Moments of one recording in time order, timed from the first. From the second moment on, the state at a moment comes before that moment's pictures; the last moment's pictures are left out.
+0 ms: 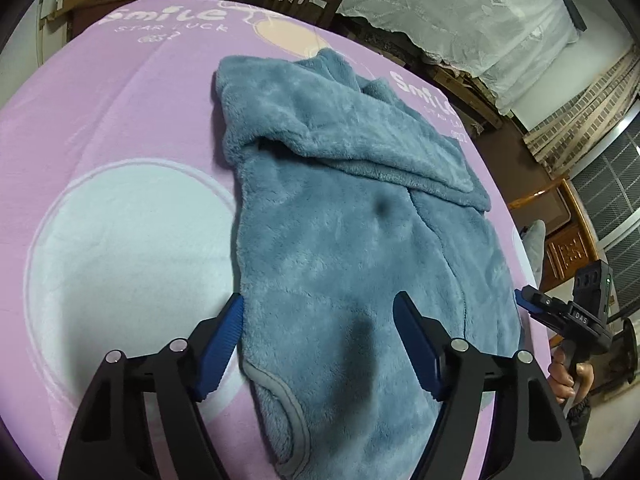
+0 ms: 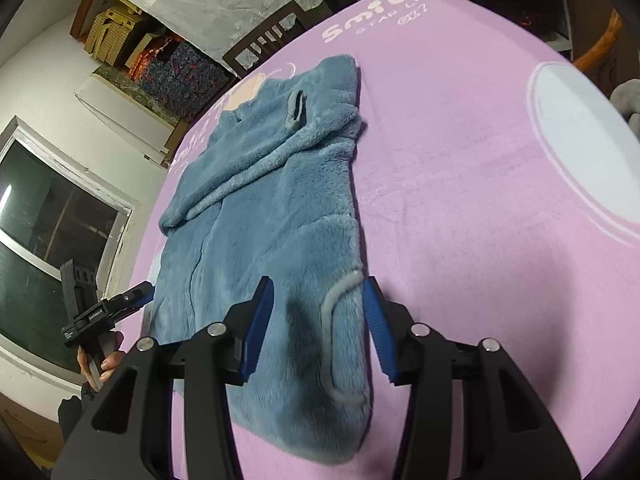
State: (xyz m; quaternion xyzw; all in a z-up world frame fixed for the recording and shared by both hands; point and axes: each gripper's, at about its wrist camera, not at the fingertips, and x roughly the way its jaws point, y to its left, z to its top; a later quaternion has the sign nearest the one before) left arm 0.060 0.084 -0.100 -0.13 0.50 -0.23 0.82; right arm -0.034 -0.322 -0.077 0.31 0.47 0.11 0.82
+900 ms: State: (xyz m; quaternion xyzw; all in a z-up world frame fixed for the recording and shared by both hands) left arm -0.019 0.083 -0.108 -0.14 0.49 -0.28 0.82; right arm -0.097 -0.292 -0.083 0.29 0.47 0.17 0.81
